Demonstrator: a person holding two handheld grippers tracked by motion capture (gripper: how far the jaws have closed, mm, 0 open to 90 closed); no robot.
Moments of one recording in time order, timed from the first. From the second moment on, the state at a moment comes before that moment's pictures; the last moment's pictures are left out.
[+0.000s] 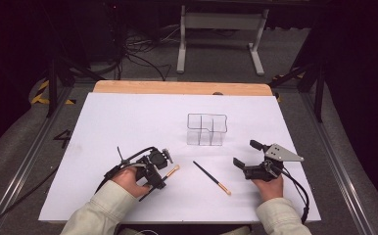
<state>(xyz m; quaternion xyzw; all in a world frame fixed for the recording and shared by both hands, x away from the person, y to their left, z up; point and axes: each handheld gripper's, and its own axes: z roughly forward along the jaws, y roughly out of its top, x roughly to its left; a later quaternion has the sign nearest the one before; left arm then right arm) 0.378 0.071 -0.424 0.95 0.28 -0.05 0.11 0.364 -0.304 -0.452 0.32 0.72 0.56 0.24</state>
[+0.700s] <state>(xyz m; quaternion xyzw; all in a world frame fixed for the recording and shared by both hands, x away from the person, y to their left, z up) 0.377 0.071 -0.425 0.95 0.30 -0.03 0.09 0.363 -0.303 -0.452 0.32 0.73 0.56 0.24</state>
